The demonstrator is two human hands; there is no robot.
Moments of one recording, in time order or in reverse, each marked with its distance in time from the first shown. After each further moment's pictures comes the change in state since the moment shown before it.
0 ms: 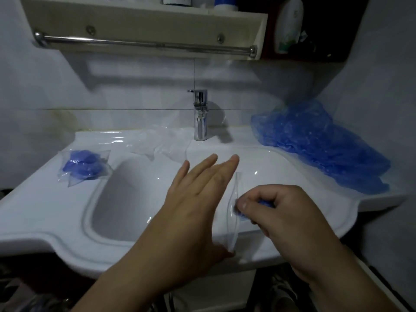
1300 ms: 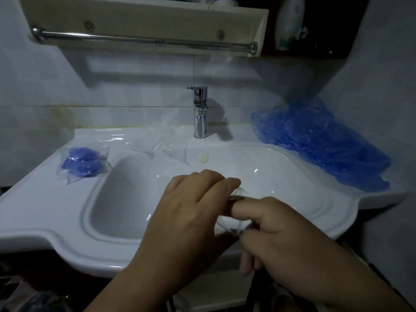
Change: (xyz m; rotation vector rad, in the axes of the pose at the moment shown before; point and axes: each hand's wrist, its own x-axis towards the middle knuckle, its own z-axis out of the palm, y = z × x) left_hand 0.001 0.011 0.009 0.084 0.303 0.065; right_hand -0.015 -0.020 0.001 -0.280 -0.408 -0.027
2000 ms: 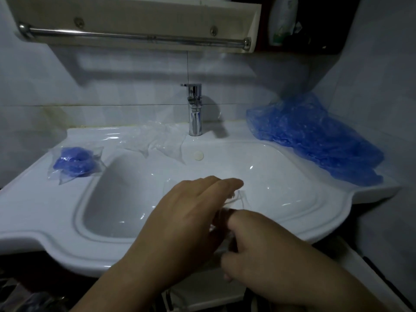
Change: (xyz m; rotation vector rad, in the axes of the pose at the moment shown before) left_hand 0.003 0.002 -0.004 -0.095 -0.222 -0.033; right_hand 0.006 0.011 0.015 -0.108 -0.076 0.045
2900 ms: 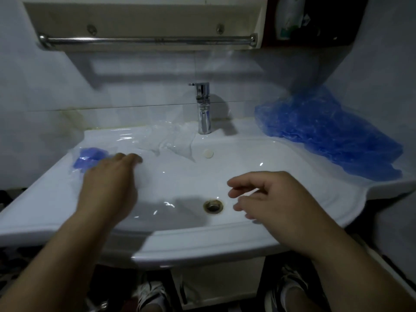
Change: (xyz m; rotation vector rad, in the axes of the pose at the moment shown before) left_hand -0.023 -0.120 -0.036 0.569 -0.009 -0.560; right_hand 0.017 0.026 -0.014 0.276 0.367 0.003
